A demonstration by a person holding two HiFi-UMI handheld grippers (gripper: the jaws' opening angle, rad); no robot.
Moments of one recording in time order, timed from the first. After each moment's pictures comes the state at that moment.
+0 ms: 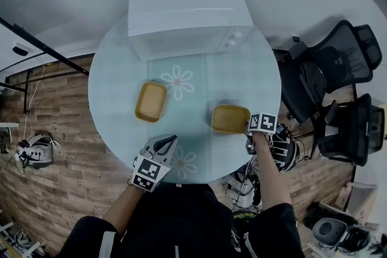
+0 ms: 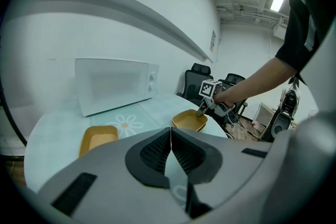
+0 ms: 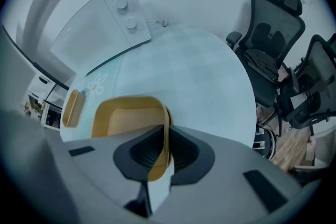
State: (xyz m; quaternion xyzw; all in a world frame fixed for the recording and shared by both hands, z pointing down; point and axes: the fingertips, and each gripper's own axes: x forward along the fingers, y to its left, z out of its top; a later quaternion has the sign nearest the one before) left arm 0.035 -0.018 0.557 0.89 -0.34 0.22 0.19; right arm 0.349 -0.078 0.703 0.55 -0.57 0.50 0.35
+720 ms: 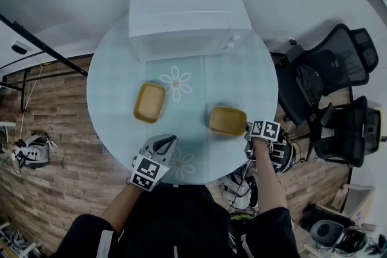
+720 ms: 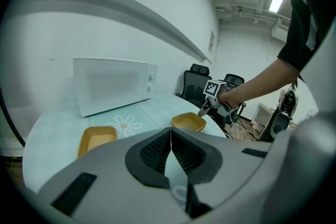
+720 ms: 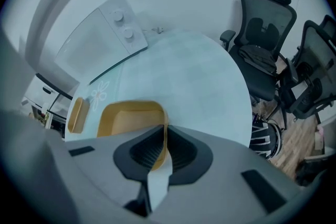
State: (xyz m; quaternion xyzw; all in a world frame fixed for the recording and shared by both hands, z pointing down) left arm 0.037 -0.019 0.557 0.90 -0.34 0.22 0.19; right arm 0.357 -0.066 0.692 0.57 -0.57 0.51 0.30
